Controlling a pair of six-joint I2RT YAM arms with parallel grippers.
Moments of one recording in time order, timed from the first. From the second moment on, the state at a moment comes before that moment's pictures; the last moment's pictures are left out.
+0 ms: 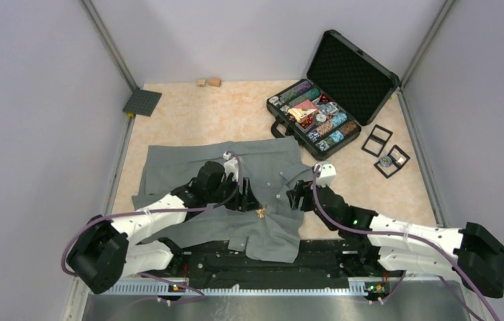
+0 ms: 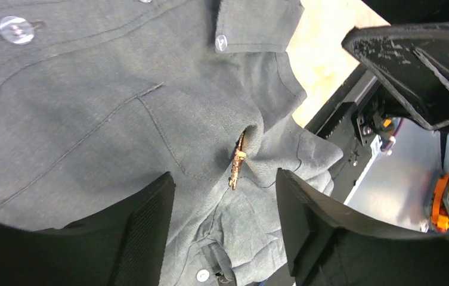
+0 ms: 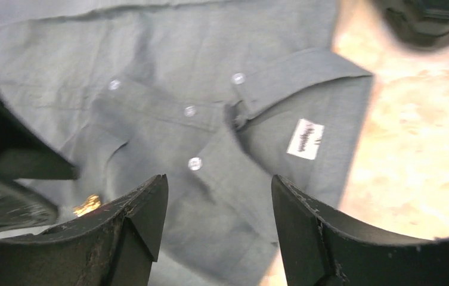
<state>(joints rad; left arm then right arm) -0.66 1.18 0.50 0.02 0.47 -0.57 1.06 0.94 0.35 0.16 0.54 0.59</state>
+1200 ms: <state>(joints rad) -0.08 1.05 0.88 -0.46 0.17 -0.29 0.15 1.11 0.56 -0.07 0.25 0.45</state>
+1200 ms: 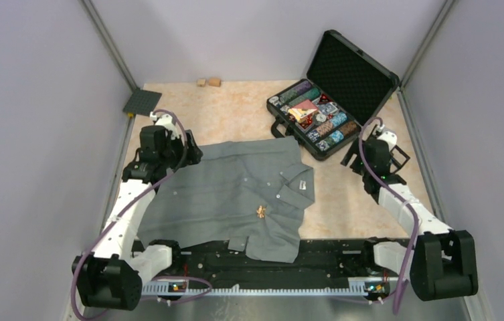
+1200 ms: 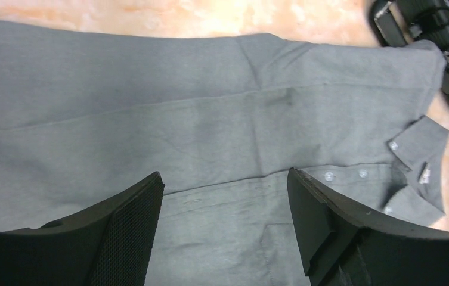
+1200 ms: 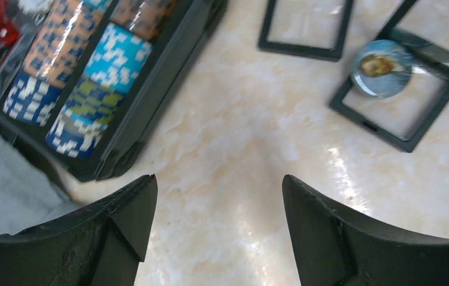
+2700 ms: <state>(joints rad) -0.08 0.99 0.88 -0.47 0.06 -0.23 -0.12 1.62 0.77 0.05 0.50 0.24</state>
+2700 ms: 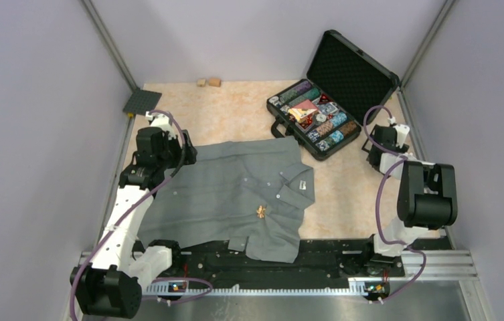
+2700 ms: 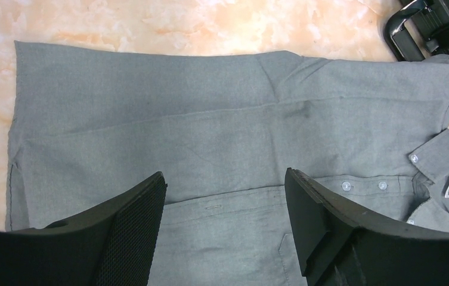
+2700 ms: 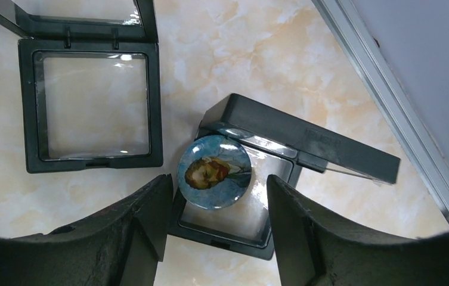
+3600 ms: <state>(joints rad) -0.08 0.99 0.88 -0.46 0.09 -0.23 -0.12 1.64 0.79 0.09 0.53 0.21</state>
